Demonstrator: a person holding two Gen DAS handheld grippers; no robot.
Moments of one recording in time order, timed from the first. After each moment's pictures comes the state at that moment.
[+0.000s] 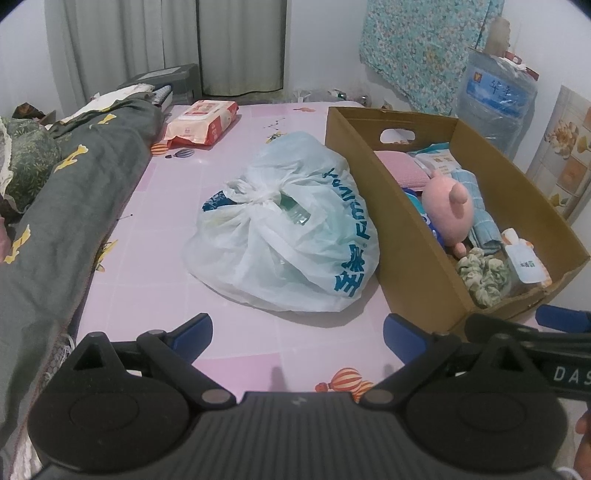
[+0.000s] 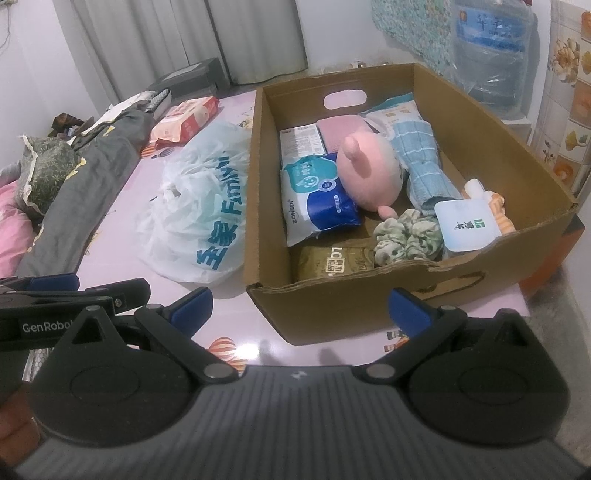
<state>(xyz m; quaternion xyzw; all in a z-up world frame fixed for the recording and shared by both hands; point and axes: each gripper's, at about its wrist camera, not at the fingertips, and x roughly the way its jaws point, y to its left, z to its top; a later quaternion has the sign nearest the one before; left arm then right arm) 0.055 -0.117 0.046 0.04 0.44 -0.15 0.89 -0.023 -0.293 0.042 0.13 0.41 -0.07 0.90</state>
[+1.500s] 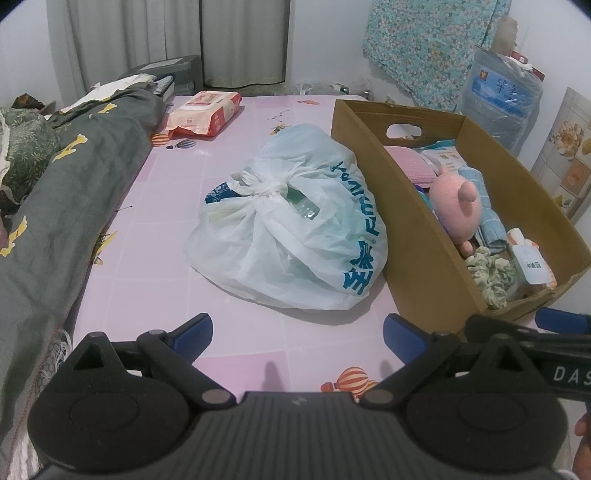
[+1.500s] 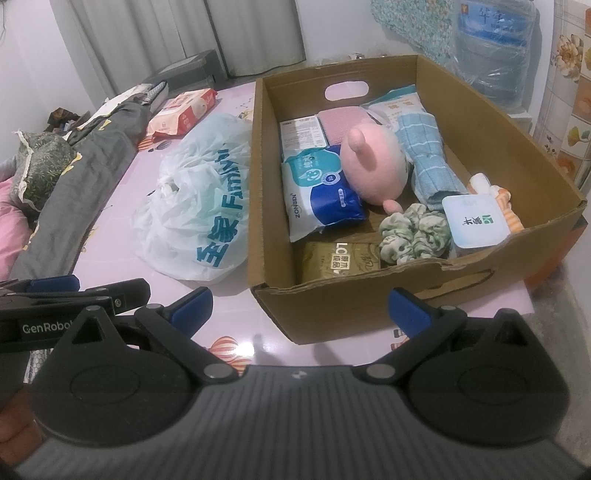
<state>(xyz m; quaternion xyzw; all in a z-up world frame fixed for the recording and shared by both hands) 0.064 -0.112 0.038 0.03 0.45 -0.15 0.88 -0.013 -0.290 0.036 0.13 0.43 -0.07 0.89</state>
